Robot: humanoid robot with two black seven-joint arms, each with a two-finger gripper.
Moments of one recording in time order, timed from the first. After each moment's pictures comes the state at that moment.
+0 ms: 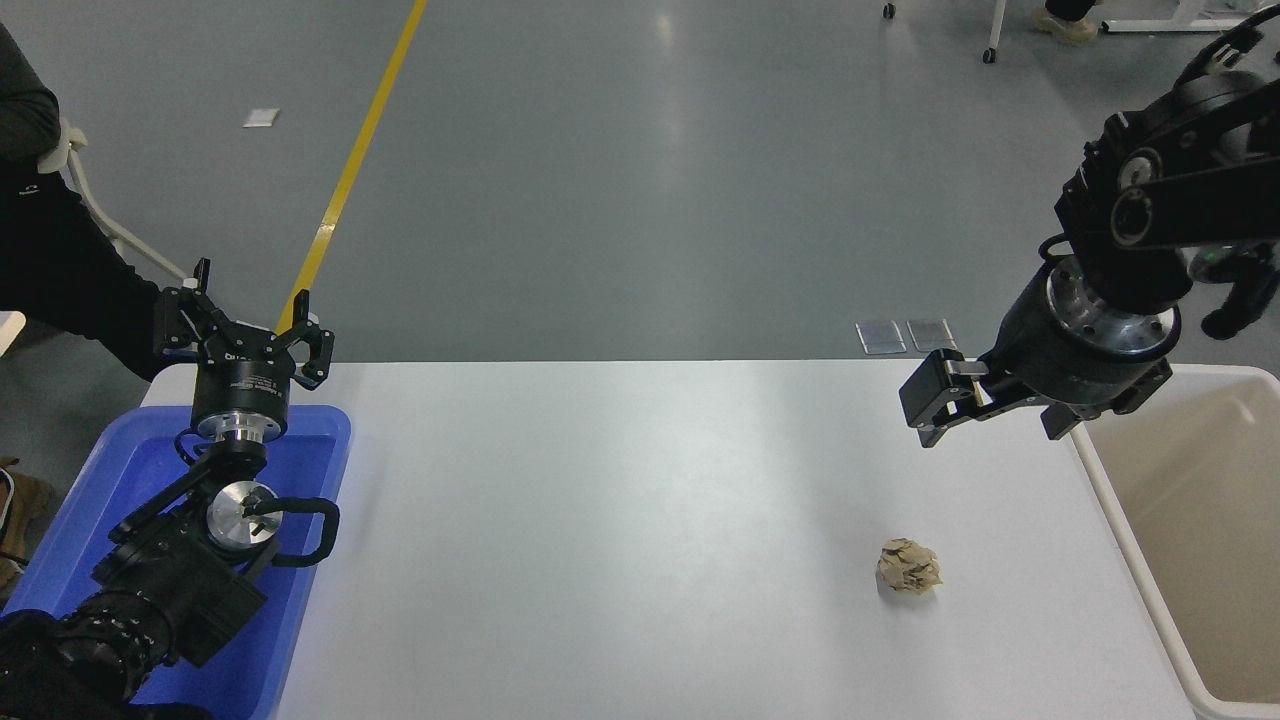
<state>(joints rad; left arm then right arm) -0.69 0.18 -0.83 -0.29 -0.15 -0.55 -0.64 2.38 -0.27 -1.34 1.65 -0.07 0.60 -0.12</state>
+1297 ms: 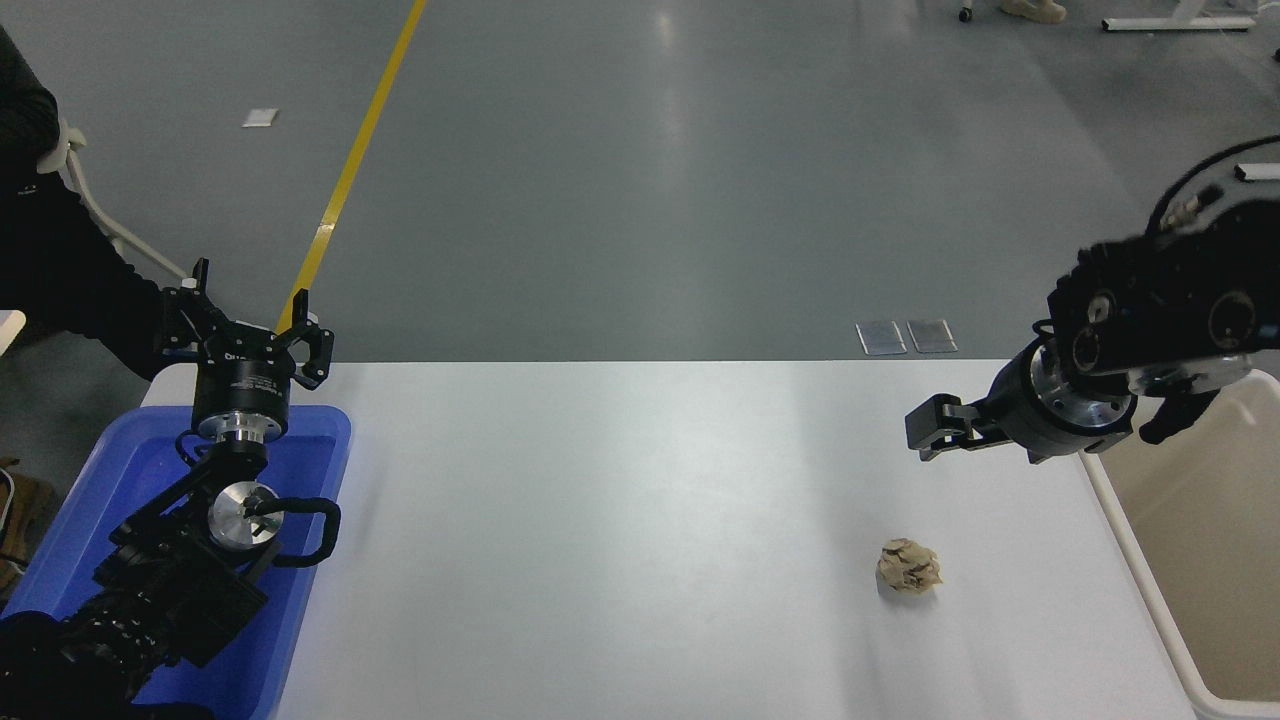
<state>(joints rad) -0.69 0.18 -0.84 -0.29 -0.15 -0.55 -0.64 1.91 -0.27 -1.30 1.51 -0.14 0.15 -0.09</state>
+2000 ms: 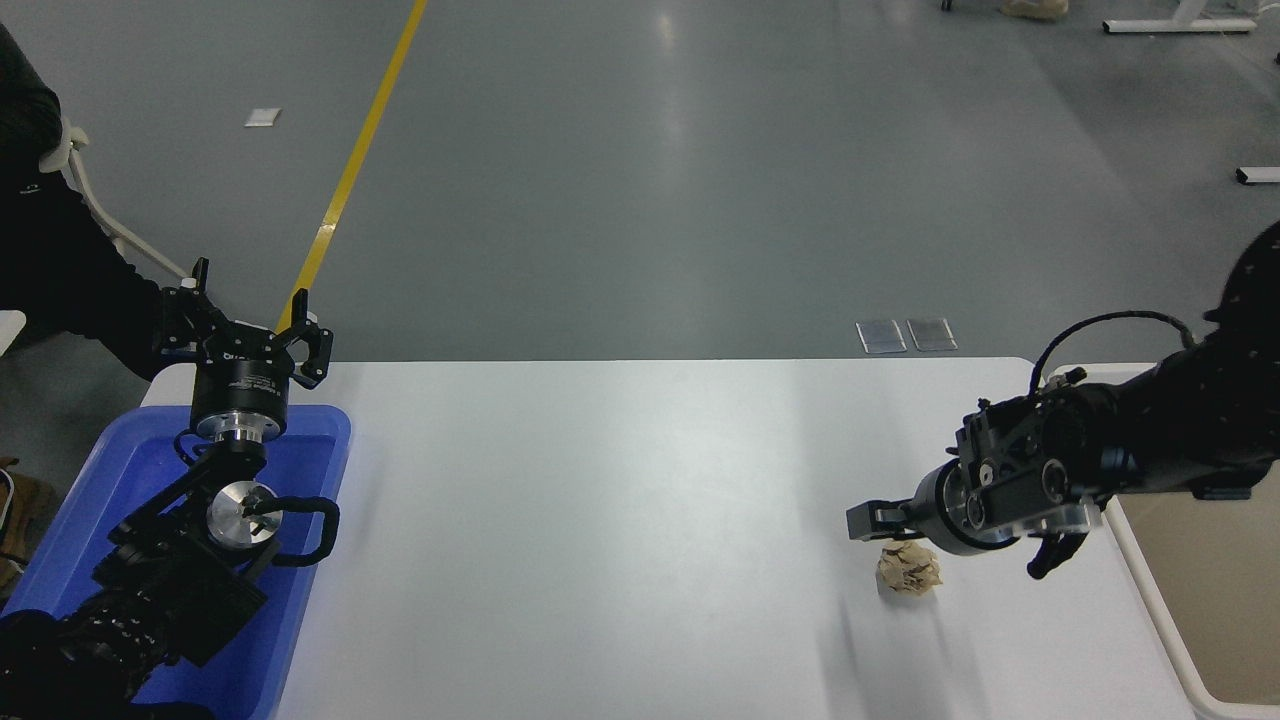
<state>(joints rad) -0.69 0.18 -0.84 -0.29 -0.15 -0.55 -0.64 1.54 -0.09 -1.26 1.33 -0.15 -0.10 -0.07</state>
